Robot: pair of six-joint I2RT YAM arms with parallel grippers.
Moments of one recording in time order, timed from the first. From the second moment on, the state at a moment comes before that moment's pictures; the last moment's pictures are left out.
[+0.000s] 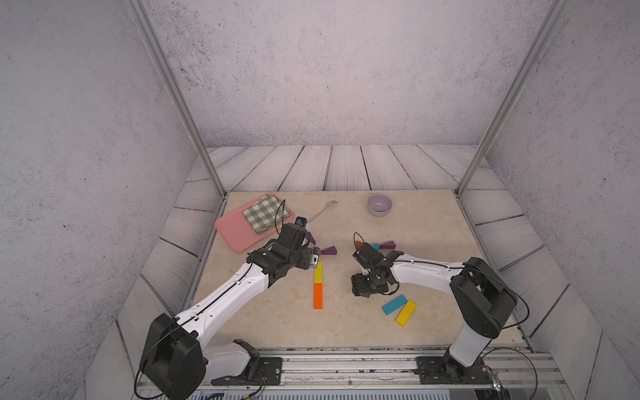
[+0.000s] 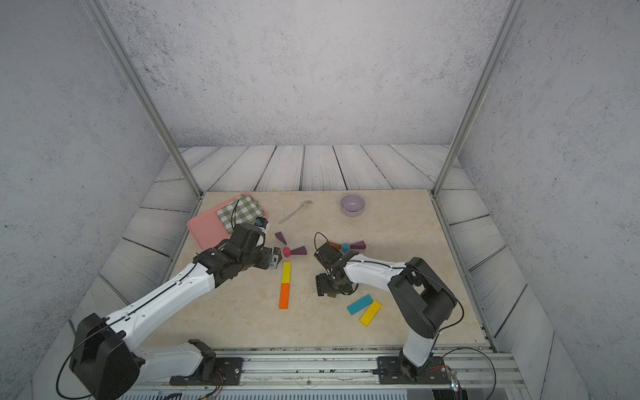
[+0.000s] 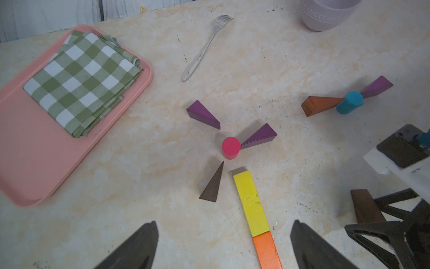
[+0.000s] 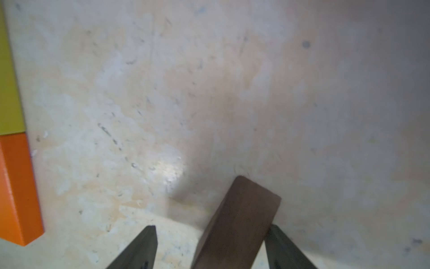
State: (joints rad) left arm -0.58 1.26 0.96 -0.52 -0.17 -0.21; right arm 0.77 1.74 1.03 -0.58 -0.09 0.55
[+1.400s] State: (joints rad) left arm -0.58 1.22 0.94 -0.50 -0.14 -0.27; right arm 0.70 1.71 1.03 -0.55 -0.28 0.39
